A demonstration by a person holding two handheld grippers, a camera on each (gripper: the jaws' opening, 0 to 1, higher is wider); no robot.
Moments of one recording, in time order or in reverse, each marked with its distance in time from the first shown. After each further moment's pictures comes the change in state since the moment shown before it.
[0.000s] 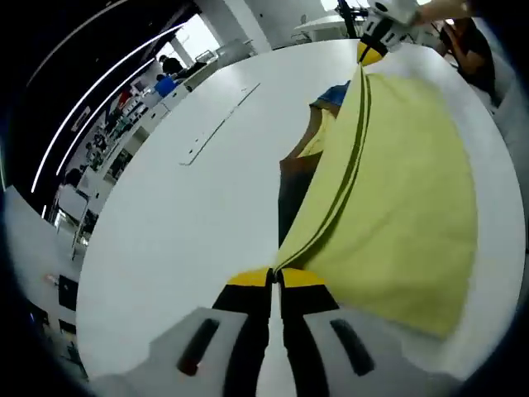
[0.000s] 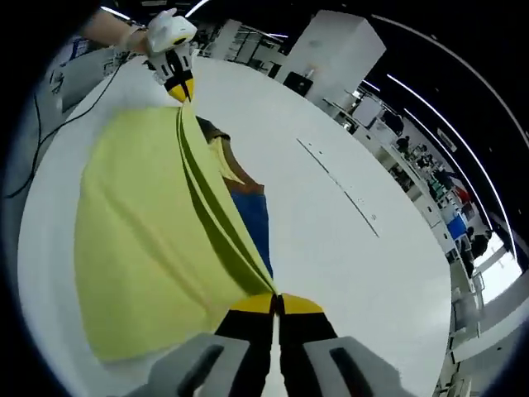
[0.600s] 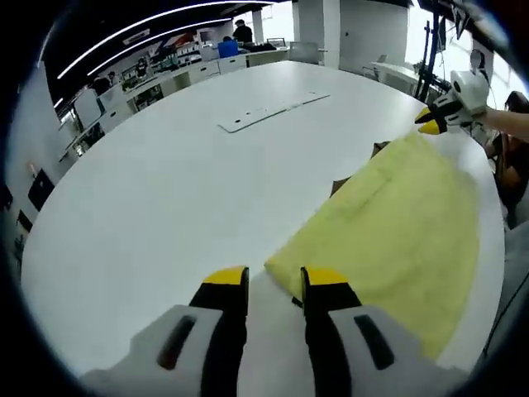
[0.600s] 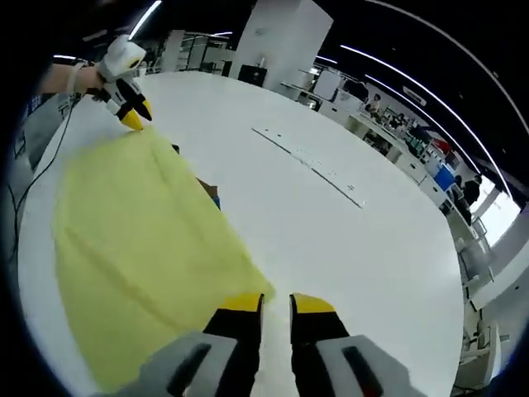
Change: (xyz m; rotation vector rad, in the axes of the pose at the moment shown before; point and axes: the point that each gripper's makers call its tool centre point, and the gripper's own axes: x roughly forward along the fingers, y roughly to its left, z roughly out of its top) left arm 0.006 0.016 0.000 -0.363 -0.057 0.006; right arm 0.004 -0.015 -0.005 0.252 0.022 -0.037
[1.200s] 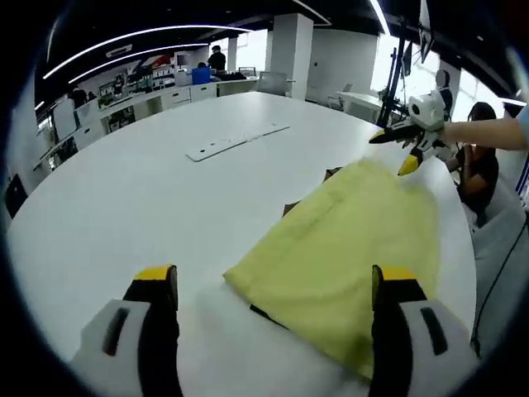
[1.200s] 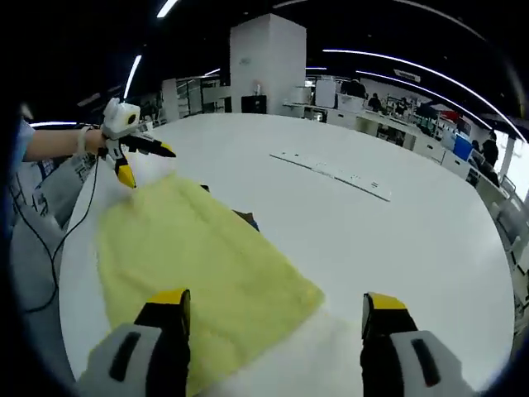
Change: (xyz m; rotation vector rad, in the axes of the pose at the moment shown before) left arm -0.020 -0.031 0.016 -0.005 -0.185 -0.201; right arm -0.013 0.031 0.011 0.163 -0.142 0.200
